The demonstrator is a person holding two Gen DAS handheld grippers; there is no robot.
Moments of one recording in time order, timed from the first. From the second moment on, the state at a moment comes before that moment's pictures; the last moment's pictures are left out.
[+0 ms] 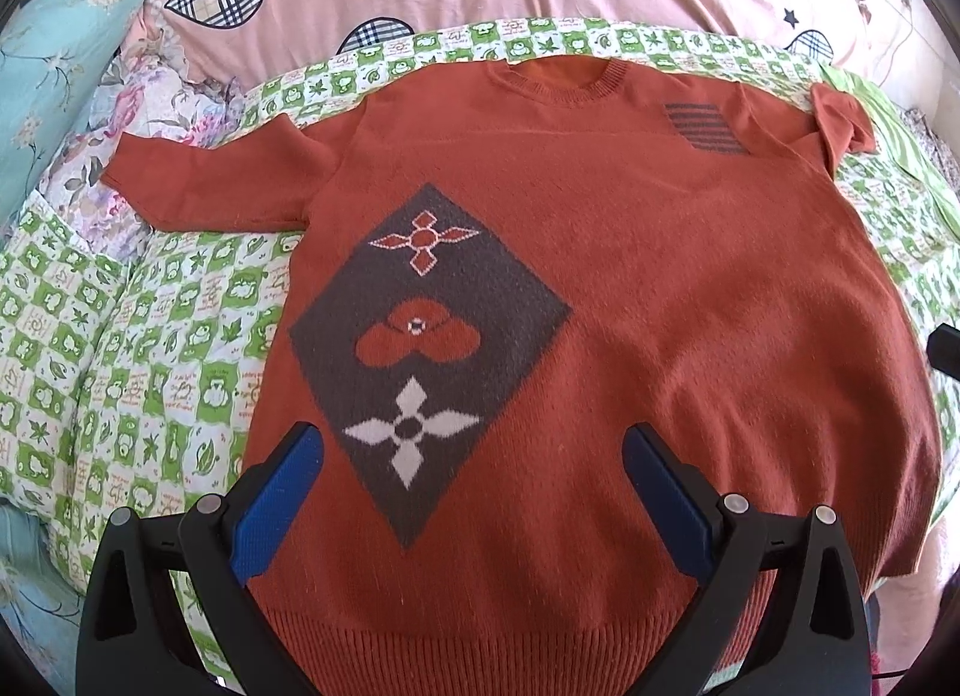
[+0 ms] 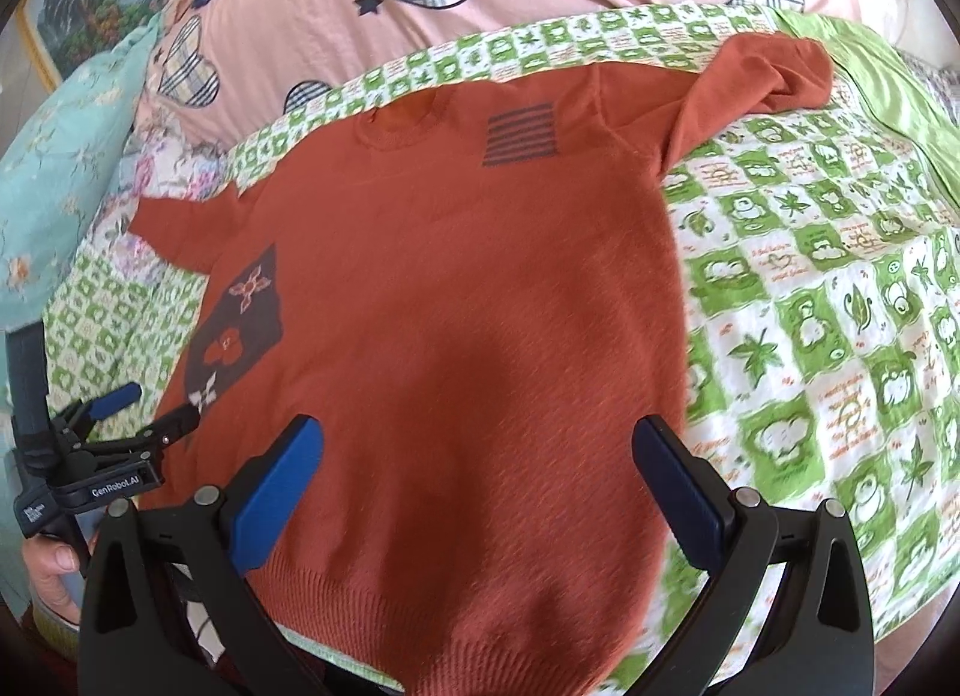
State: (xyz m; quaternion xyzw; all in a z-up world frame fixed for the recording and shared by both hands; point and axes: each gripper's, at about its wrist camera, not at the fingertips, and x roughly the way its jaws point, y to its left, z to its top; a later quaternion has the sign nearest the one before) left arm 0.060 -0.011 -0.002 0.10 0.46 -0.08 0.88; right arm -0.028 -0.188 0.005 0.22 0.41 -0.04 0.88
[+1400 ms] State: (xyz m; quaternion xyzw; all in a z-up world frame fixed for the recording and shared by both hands) left arm 0.183 -0.034 -0.047 0.07 0.53 -0.07 0.84; right arm 0.227 -0.557 0.013 0.26 0.36 -0.27 0.86
